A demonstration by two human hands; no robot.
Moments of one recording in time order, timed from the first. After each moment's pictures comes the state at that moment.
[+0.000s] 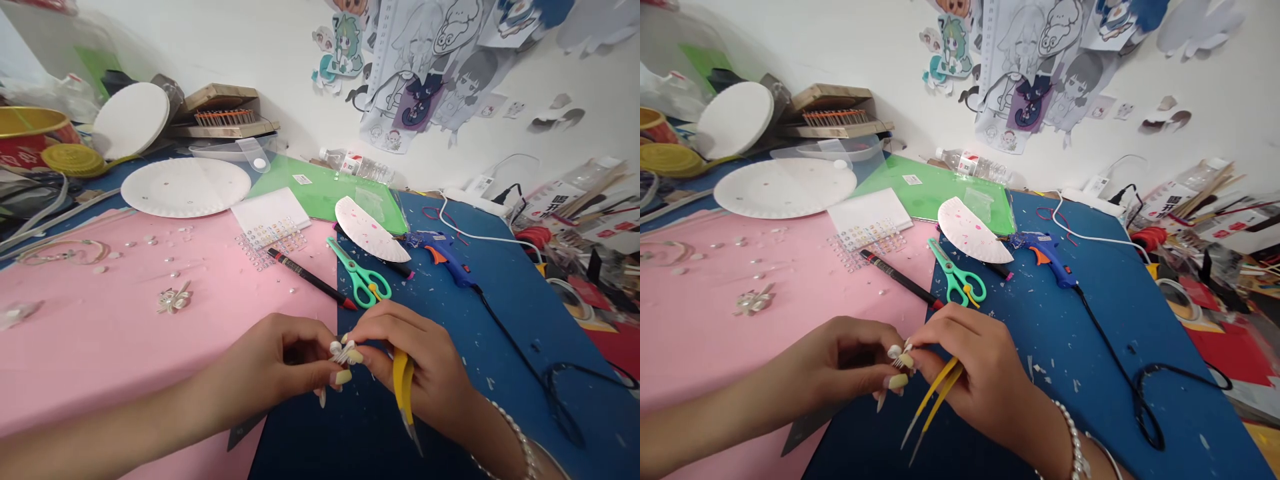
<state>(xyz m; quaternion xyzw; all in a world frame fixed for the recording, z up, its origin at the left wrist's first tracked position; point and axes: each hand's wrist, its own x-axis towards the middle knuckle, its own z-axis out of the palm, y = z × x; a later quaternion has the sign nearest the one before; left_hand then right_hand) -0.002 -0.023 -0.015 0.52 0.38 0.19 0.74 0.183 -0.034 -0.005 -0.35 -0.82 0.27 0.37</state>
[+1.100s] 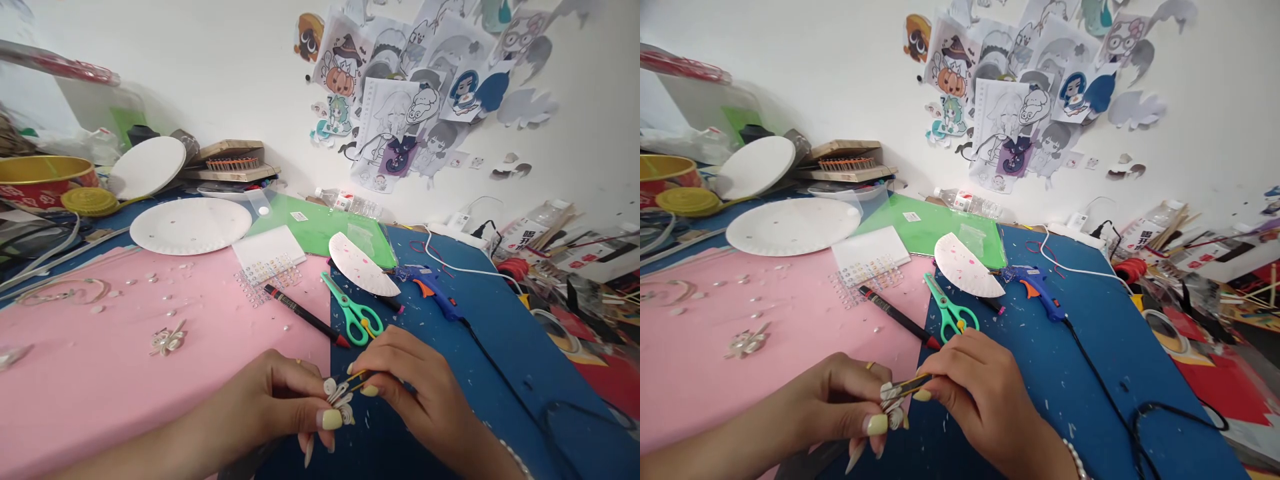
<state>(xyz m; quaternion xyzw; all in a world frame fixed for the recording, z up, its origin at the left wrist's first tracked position) -0.005 -0.017 -0.016 0.51 0.32 0.19 0.78 0.194 -0.028 -0.002 -0.35 -0.84 0.22 0.35</state>
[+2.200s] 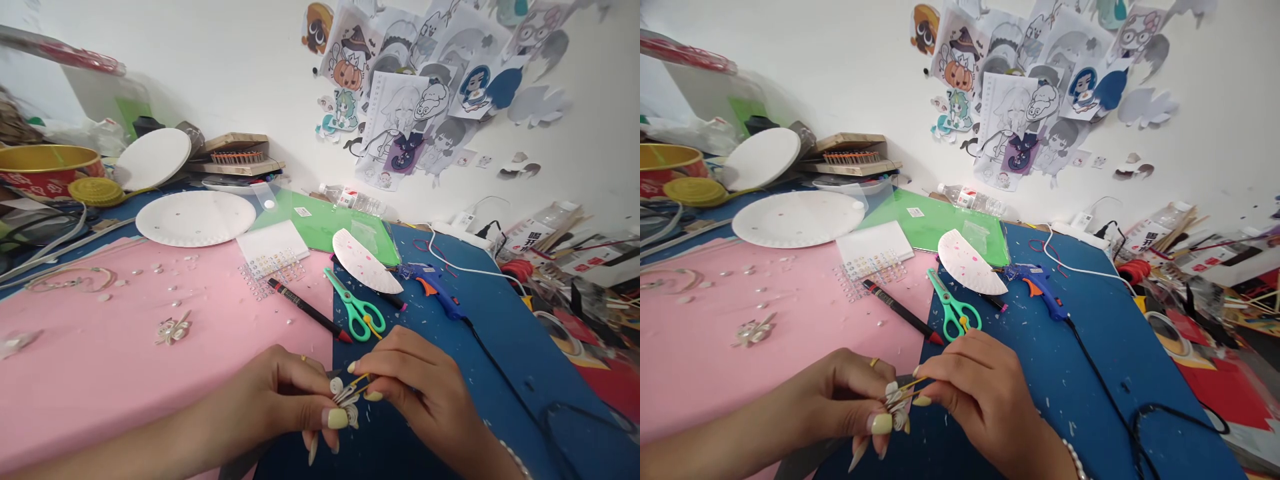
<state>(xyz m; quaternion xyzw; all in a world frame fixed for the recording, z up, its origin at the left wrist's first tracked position) -0.003 -0.020 -0.014 0.50 0.30 0.20 0.79 0.192 -0.031 0.001 -0.33 -0.84 0.19 0.38</state>
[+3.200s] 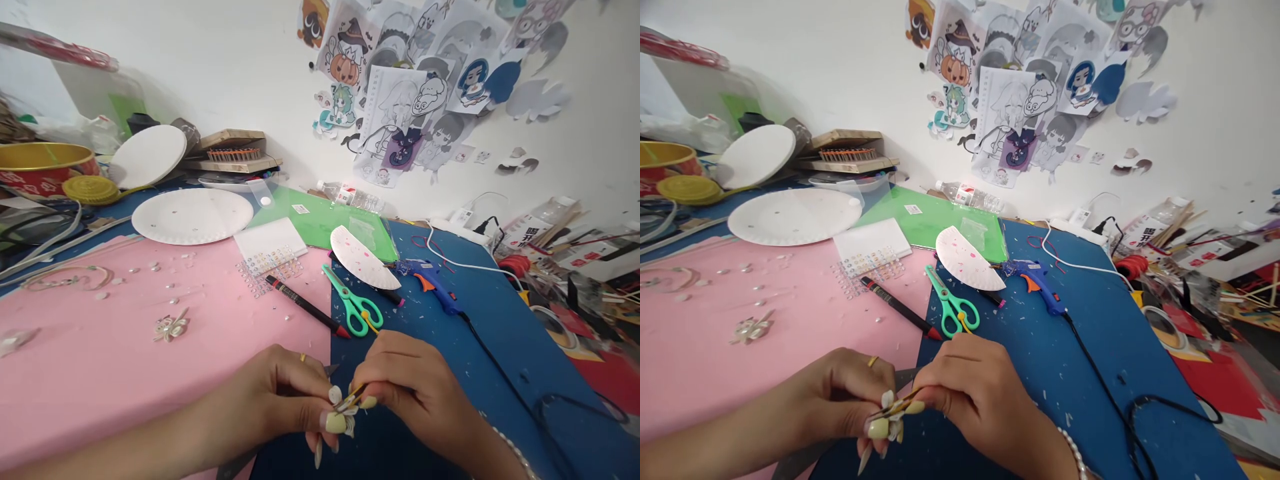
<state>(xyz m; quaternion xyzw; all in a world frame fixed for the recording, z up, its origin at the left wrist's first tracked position) -0.003 -0.022 -0.015 0.51 0.27 0.21 0.79 0.192 -0.030 0.002 -0.31 -0.85 0.26 0.33</state>
